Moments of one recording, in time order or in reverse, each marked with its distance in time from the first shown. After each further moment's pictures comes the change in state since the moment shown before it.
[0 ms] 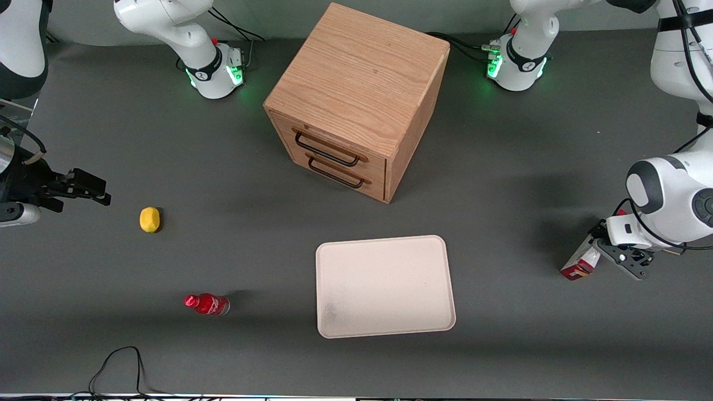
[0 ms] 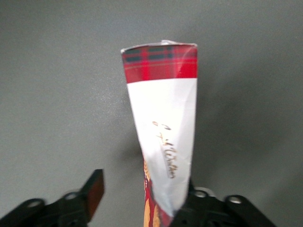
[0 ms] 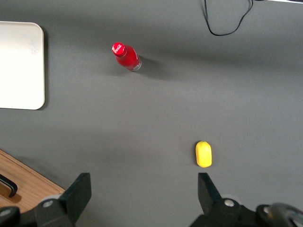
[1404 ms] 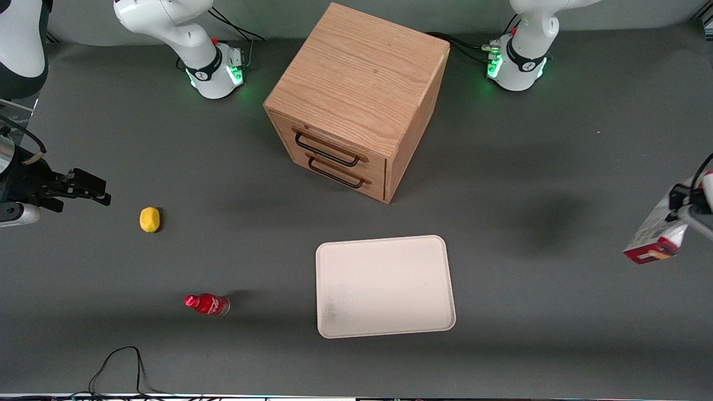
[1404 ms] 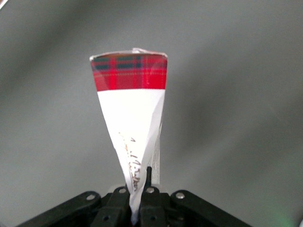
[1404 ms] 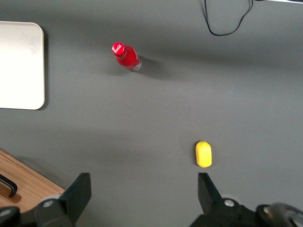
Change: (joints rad) arm 0.001 -0.283 0.003 0.351 0.024 -0.713 -0.057
